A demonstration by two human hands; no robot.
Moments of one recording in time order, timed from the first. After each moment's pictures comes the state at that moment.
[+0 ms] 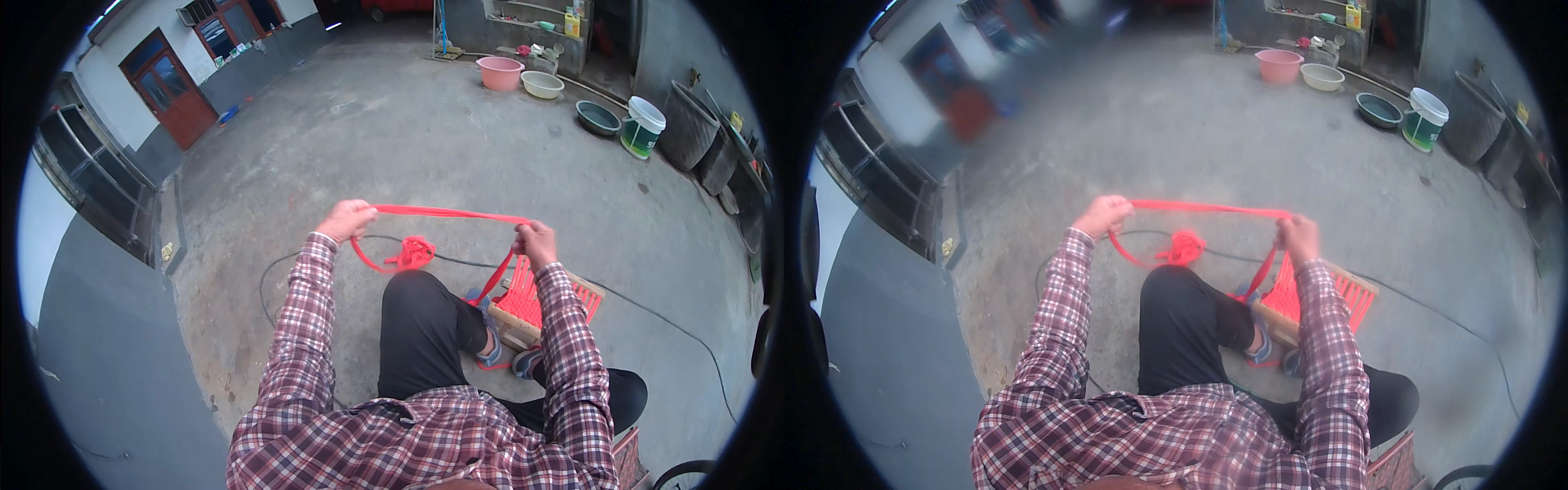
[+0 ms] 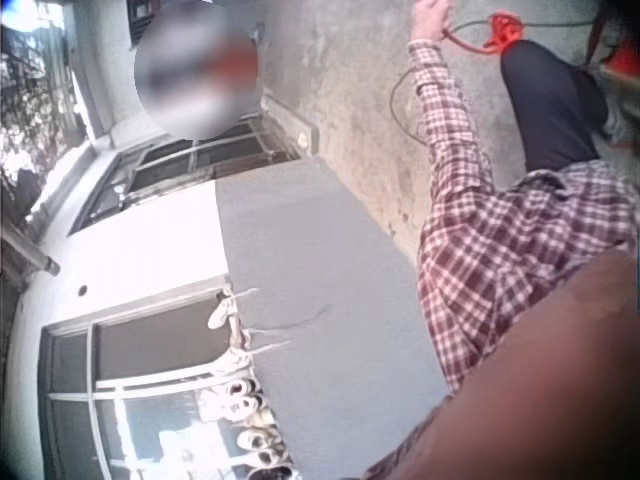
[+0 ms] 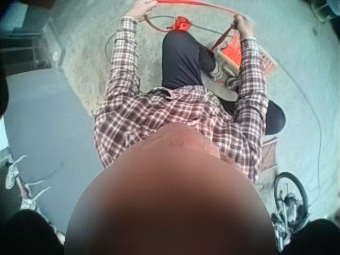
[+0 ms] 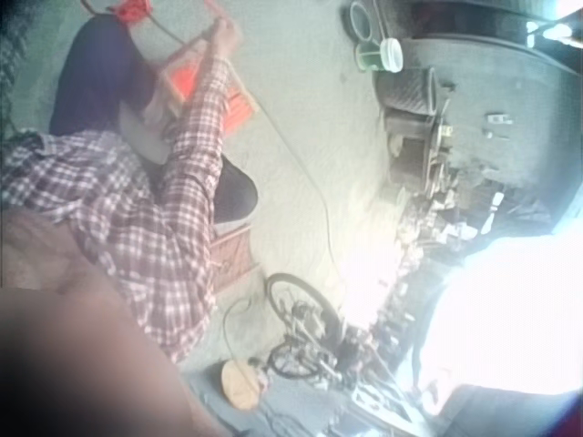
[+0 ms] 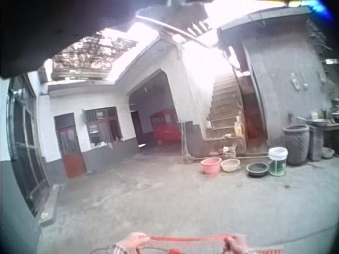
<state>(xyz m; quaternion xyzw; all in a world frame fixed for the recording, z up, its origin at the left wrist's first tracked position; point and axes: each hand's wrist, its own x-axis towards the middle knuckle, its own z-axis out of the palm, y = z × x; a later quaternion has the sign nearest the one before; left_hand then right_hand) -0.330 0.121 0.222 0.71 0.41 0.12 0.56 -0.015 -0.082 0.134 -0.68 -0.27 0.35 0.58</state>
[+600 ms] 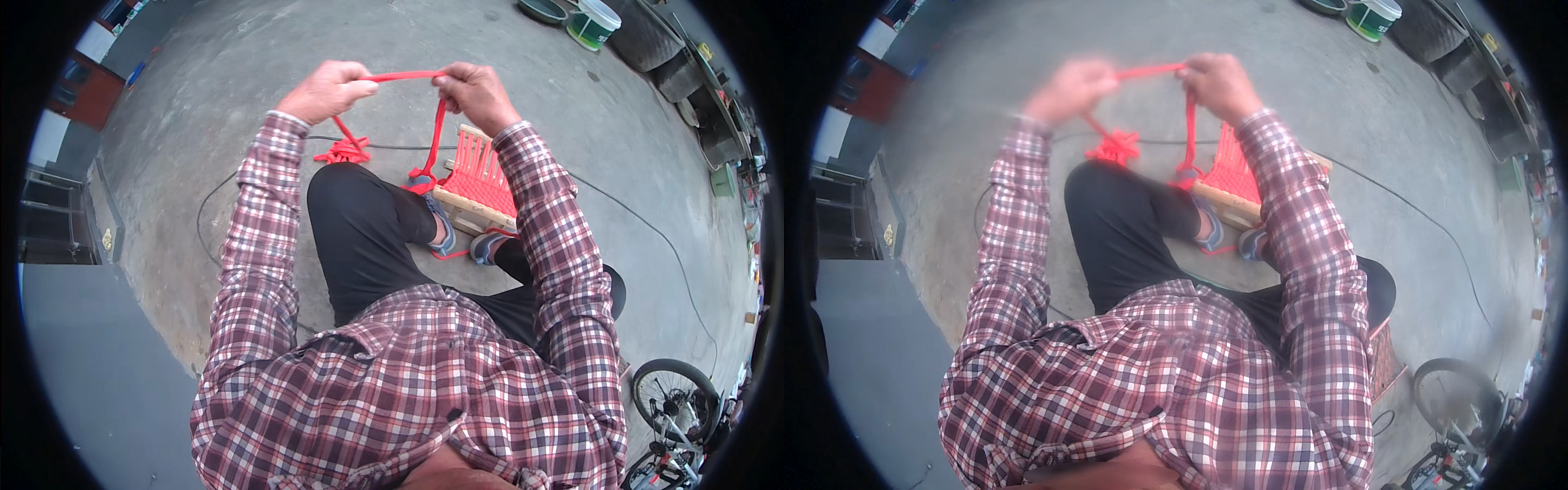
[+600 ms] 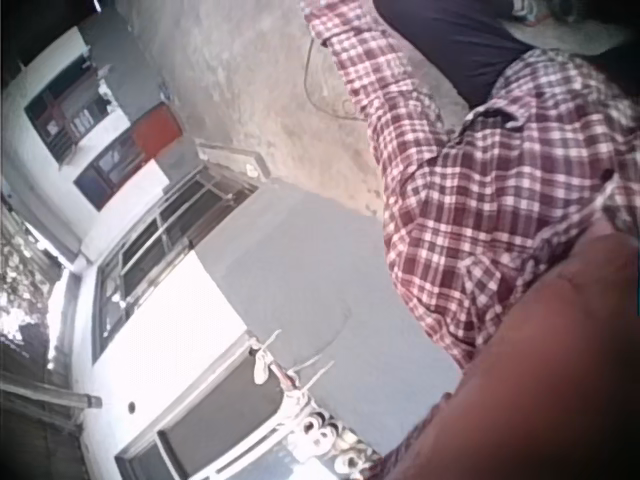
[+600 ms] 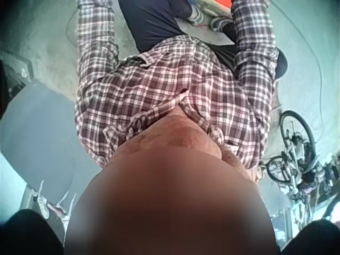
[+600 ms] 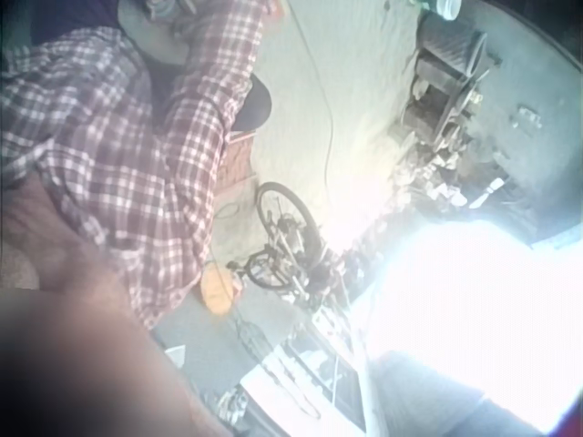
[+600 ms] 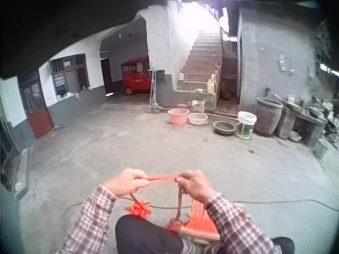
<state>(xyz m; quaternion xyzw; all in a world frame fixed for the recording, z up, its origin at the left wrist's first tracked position) -0.234 0.079 0.236 0.87 0.22 0.10 0.42 -0.030 -0.070 0.175 -0.64 -0.49 0.27 0.53</state>
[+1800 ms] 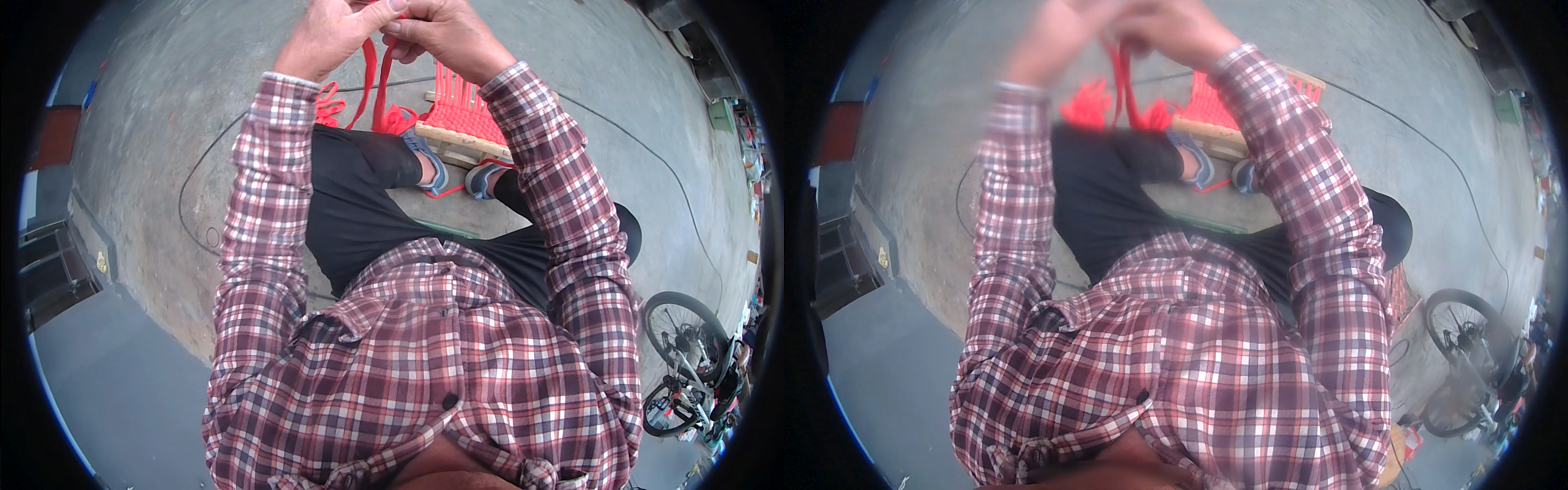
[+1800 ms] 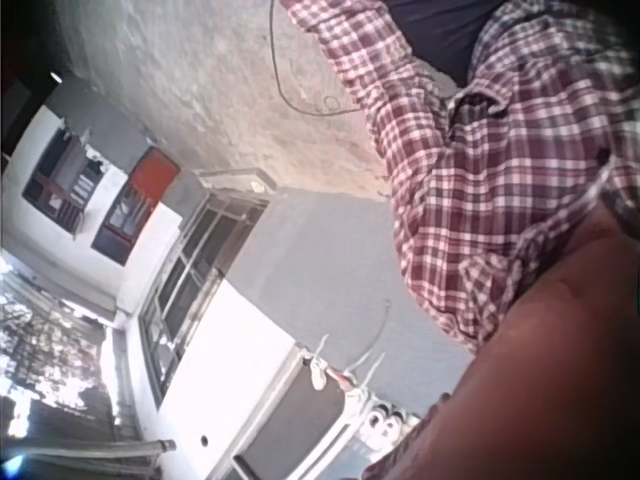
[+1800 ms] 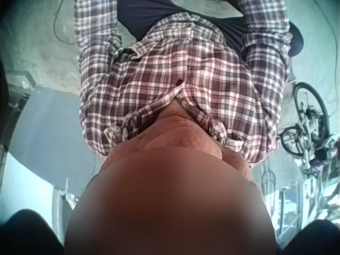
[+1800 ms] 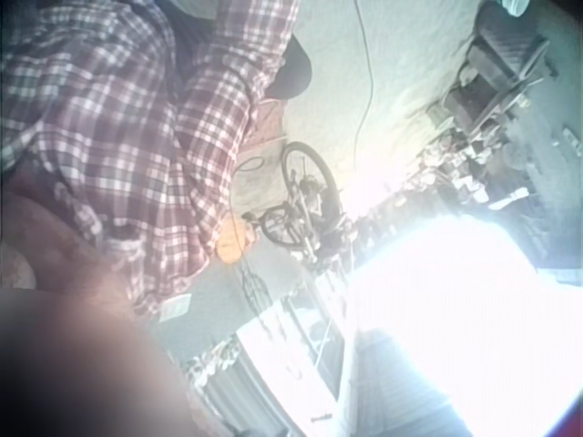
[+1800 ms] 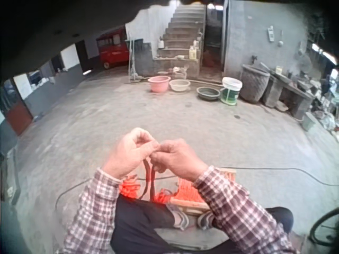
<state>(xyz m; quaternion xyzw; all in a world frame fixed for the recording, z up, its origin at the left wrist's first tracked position) -0.197 -0.019 0.222 0.74 0.27 0.14 0.60 -0.086 -0.124 0.180 -0.53 -0.39 0.48 0.58</state>
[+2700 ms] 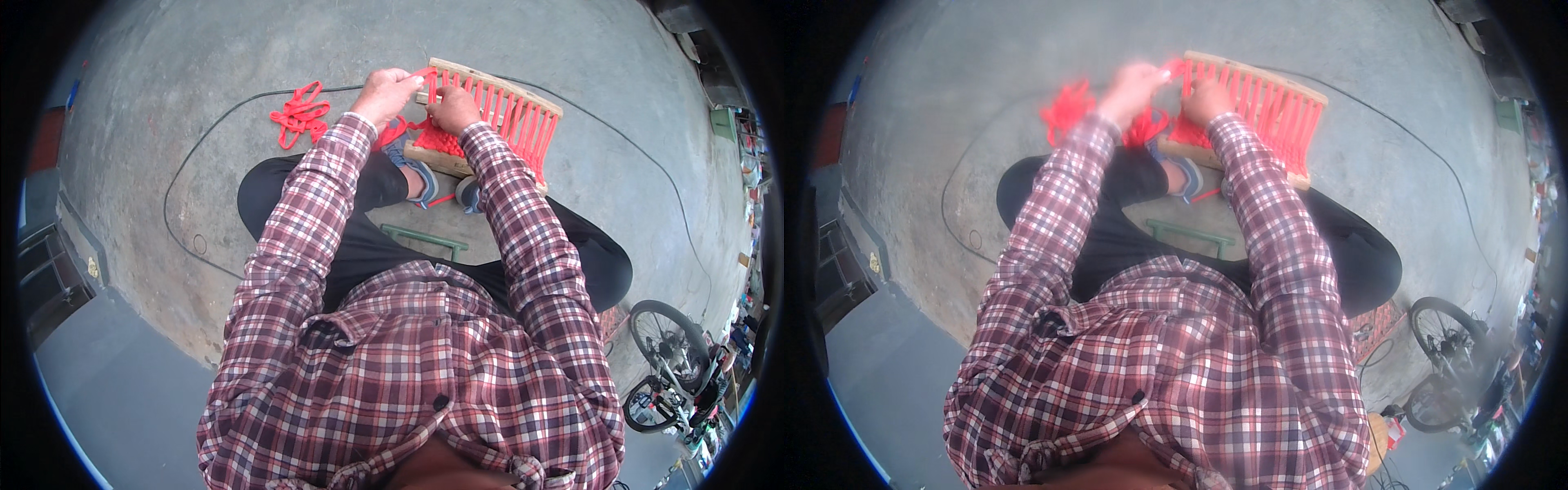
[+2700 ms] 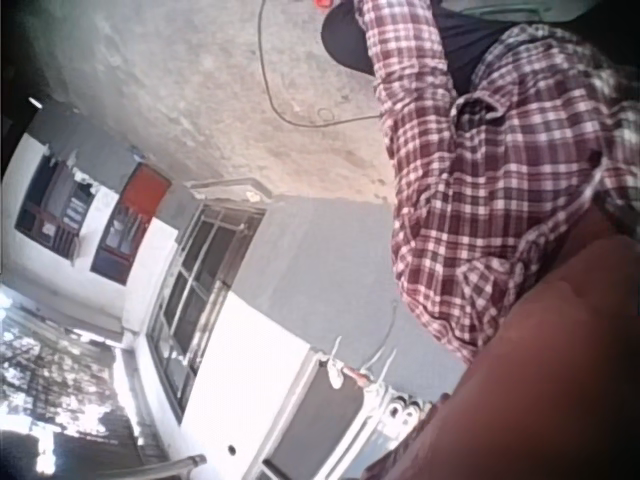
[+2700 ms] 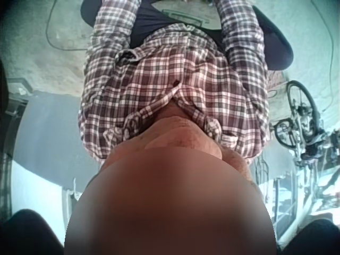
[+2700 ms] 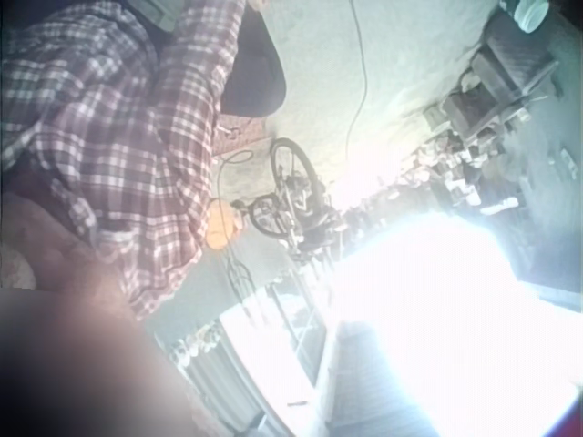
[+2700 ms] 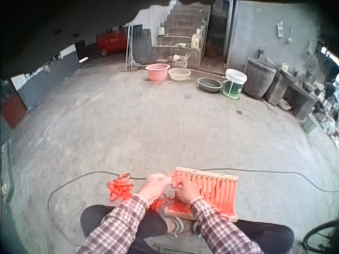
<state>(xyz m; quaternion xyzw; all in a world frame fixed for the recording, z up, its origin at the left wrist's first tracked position) -0.136 0.005 0.124 0.70 0.35 0.11 0.61 -0.024 -0.095 0.058 -0.85 -0.41 0.16 0.28</state>
